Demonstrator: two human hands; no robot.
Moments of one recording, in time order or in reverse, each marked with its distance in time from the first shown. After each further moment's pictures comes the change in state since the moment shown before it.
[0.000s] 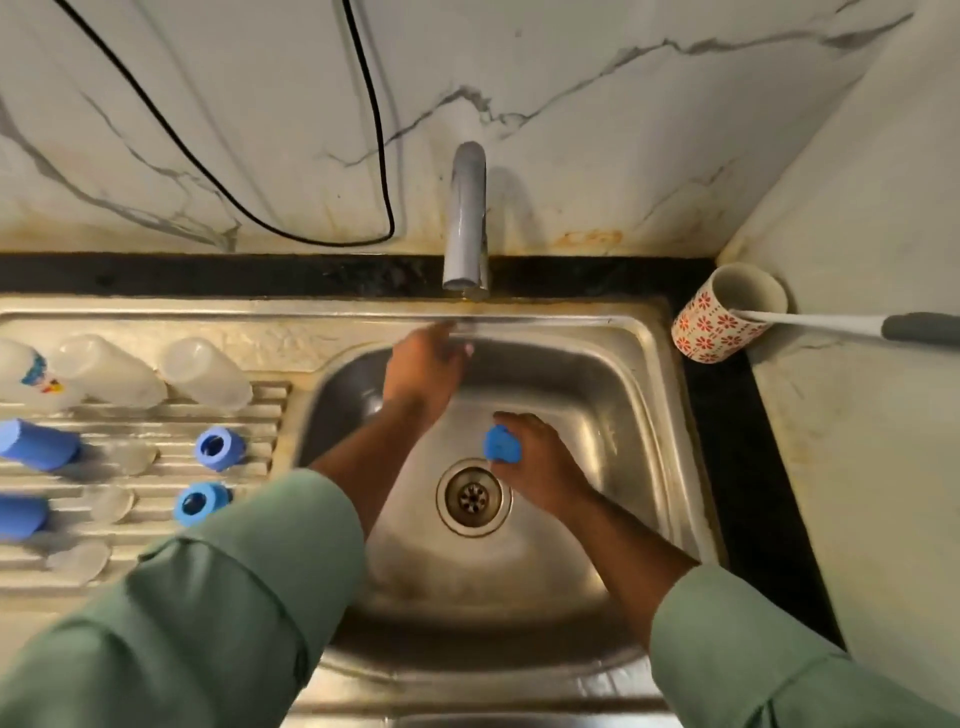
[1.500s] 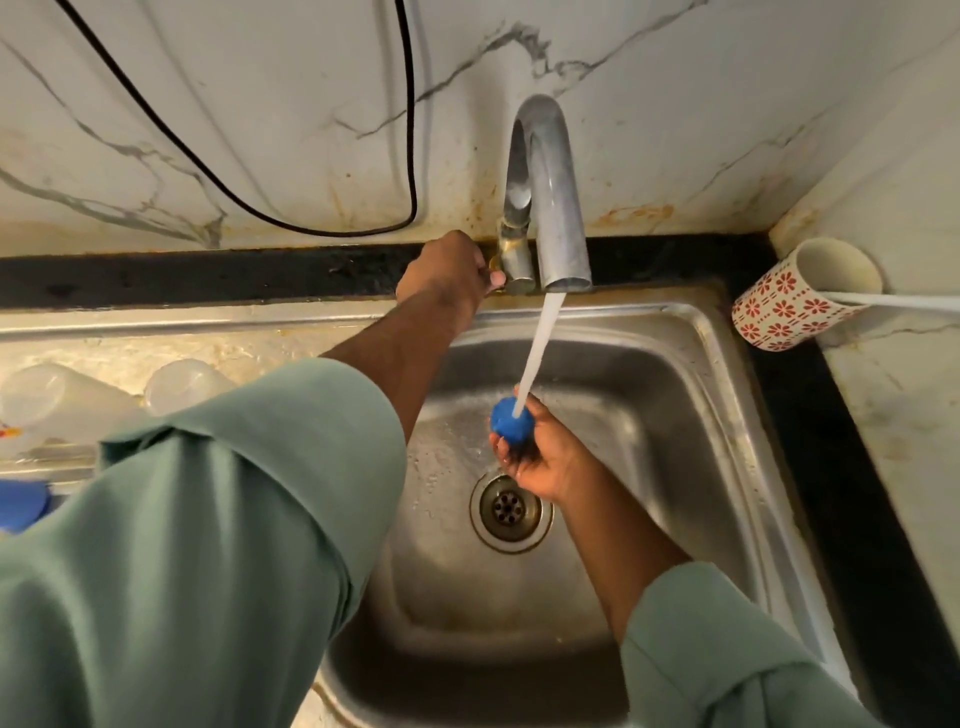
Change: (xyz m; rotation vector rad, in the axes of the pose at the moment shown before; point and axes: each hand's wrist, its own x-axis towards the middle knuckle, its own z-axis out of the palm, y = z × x) left_hand 0.103 0.025 -0.032 0.222 -0.187 0.001; right_hand 0.062 -0.038 0.046 1.488 -0.024 0.809
